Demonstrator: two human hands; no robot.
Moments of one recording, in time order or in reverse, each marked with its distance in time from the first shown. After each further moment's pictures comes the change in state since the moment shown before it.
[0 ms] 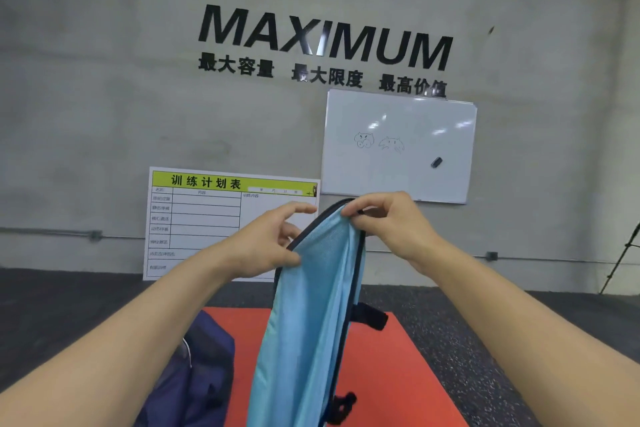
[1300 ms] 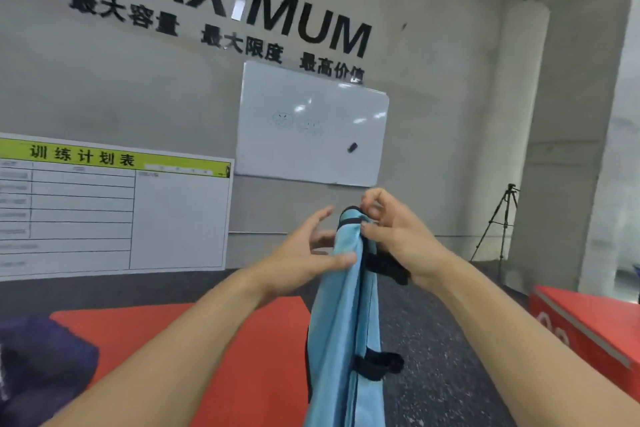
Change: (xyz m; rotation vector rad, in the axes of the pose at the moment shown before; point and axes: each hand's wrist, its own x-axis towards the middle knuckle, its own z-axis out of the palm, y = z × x) left_hand 0.102 0.057 0.210 -0.582 -0.246 0.057; right_hand -0.065 0.079 -0.155 0.175 -0.020 0.118
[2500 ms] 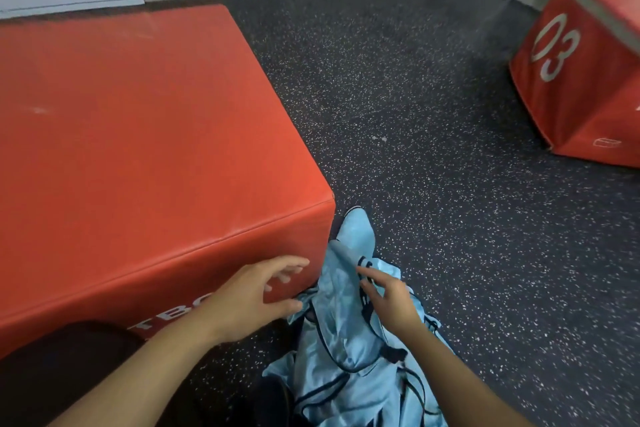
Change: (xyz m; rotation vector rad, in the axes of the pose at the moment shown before) left_hand -0.128 -0.430 0.213 0.406 -0.414 -0.541; right_hand -0.422 0.563 0.010 -0.383 0.170 0.846
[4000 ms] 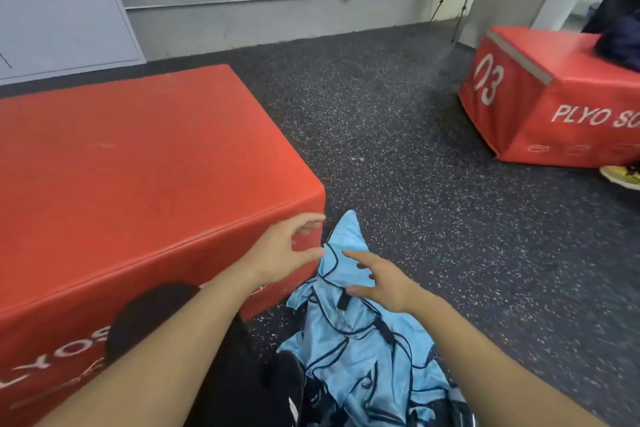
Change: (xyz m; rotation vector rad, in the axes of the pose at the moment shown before) left_hand -0.051 0.074 -0.015 -0.055 0.162 0.209; right_hand -0.110 -0.119 -0.061 -0.193 -0.279 -0.083
